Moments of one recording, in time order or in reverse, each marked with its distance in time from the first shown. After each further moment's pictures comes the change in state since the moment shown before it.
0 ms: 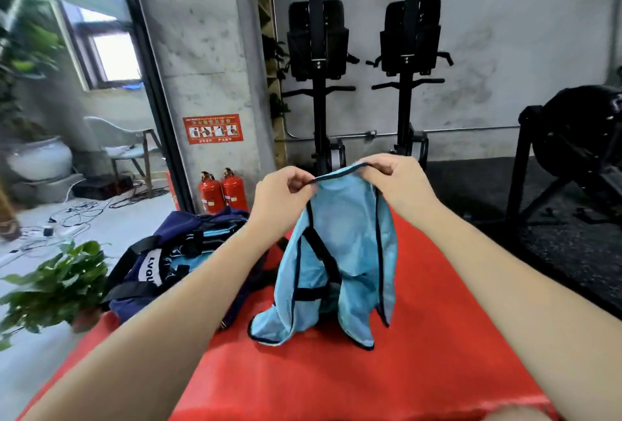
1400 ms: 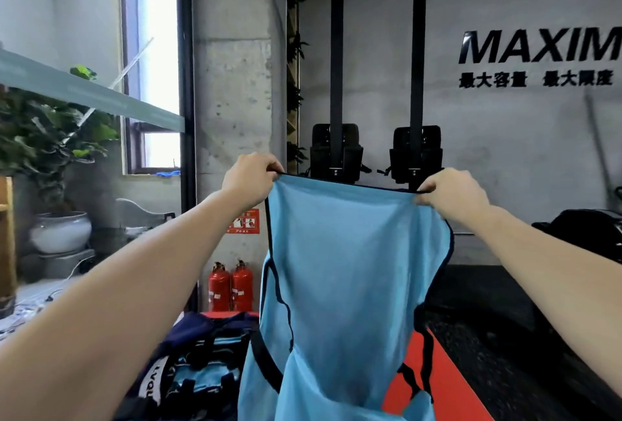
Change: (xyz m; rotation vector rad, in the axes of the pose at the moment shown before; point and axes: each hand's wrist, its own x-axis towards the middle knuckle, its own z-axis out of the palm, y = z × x) left_hand 0.161 0.102 -0.166 0.532 0.185 0.173; right_hand 0.134 -0.124 -0.100 -0.769 0.103 0.089
